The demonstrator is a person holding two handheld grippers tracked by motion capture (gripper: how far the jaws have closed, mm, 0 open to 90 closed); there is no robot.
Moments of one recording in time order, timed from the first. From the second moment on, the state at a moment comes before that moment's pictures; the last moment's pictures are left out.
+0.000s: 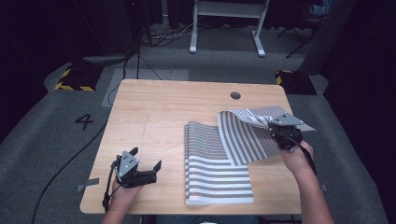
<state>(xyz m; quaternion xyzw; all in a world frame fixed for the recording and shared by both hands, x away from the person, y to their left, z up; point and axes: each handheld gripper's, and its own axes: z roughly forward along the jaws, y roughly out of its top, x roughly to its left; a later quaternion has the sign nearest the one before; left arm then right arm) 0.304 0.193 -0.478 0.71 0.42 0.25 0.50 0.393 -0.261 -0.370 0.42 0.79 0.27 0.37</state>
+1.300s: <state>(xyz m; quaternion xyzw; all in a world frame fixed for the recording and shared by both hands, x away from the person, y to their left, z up) 0.427 -0.074 -0.406 0.86 0.10 0.25 0.43 0.393 -0.259 -0.373 0.42 0.81 0.29 0.30</state>
